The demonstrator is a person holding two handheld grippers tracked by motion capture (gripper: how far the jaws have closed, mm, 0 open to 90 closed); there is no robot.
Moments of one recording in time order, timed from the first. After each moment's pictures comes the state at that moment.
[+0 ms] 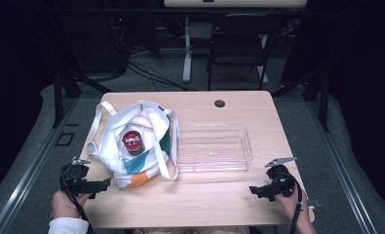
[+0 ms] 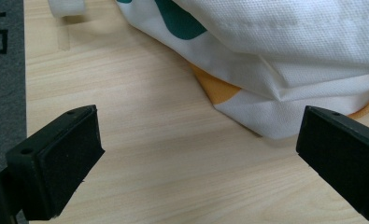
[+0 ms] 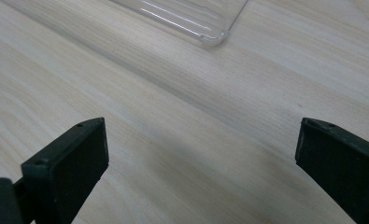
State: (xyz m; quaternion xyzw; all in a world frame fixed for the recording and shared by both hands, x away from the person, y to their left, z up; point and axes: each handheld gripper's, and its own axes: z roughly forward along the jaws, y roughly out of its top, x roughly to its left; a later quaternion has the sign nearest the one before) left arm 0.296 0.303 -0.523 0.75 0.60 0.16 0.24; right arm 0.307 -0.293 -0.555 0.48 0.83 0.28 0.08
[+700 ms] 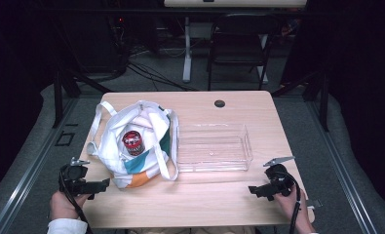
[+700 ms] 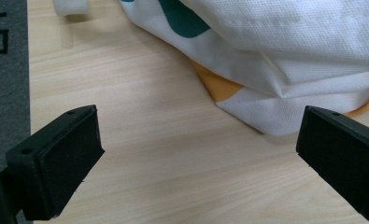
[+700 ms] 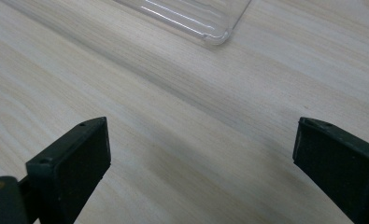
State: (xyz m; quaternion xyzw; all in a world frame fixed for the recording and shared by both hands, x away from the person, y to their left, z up) left arm 0.294 0.305 -0.522 0.75 0.60 0.16 0.24; right arm 0.310 -0.290 -0.556 0.49 0.83 0.28 0.07
